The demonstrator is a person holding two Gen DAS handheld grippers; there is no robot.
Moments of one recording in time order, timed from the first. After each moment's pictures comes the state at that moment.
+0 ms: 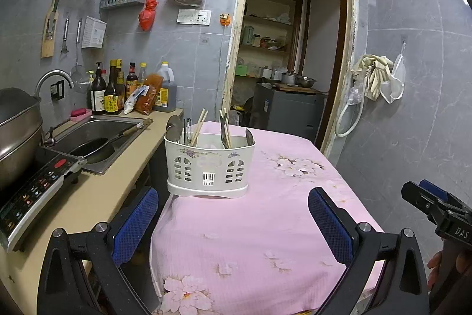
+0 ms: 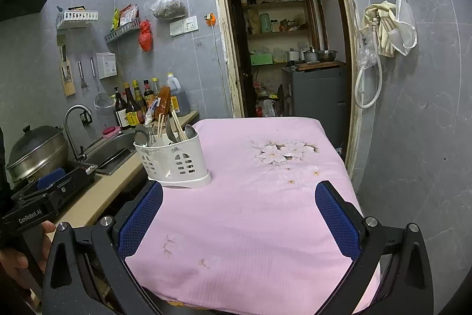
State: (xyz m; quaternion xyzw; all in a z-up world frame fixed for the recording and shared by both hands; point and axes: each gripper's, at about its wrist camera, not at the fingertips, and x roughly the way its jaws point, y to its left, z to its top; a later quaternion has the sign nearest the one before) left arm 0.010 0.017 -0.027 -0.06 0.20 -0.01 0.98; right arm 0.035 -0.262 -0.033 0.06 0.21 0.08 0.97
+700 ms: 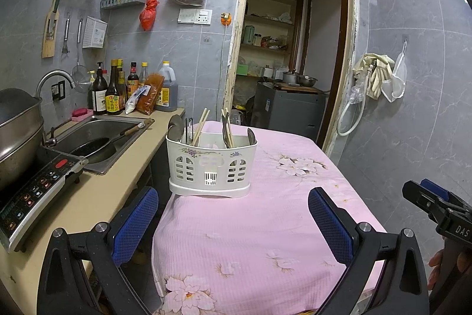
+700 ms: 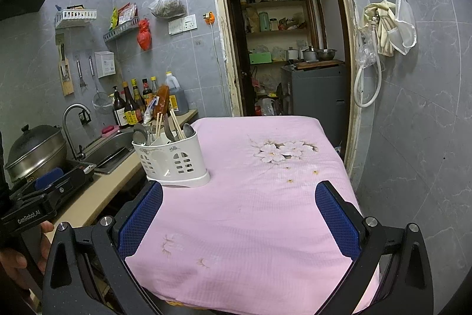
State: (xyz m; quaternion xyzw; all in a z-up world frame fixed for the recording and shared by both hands) left arm 0.010 0.017 -0.027 -0.06 0.20 -0.01 0.98; right arm 0.037 -0.262 -0.036 0.06 0.21 0.08 0.97
